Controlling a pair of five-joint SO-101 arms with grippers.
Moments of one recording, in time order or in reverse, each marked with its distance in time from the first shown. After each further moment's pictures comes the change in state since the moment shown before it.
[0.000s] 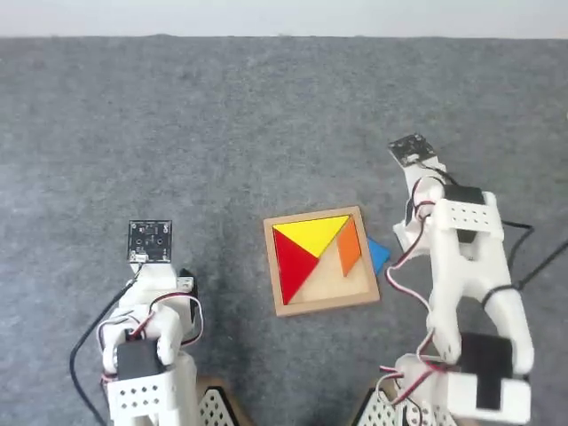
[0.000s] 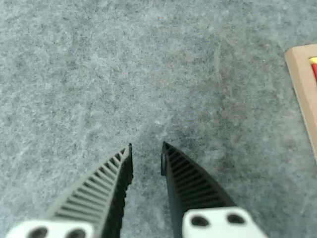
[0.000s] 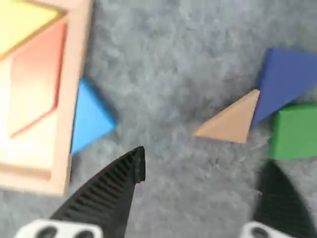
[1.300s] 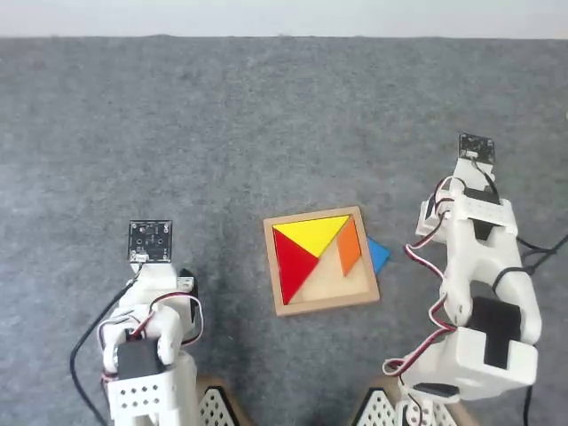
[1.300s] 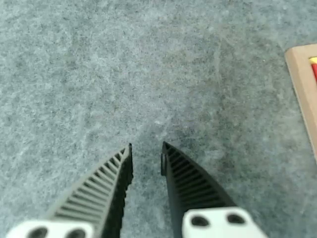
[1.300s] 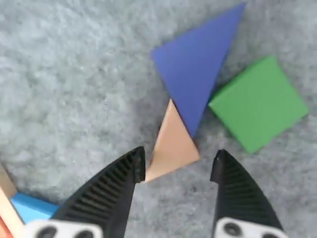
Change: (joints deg) left arm 0.0 0.0 0.0 0.0 0.0; right arm 7.6 10.0 -1.5 -13.7 -24.4
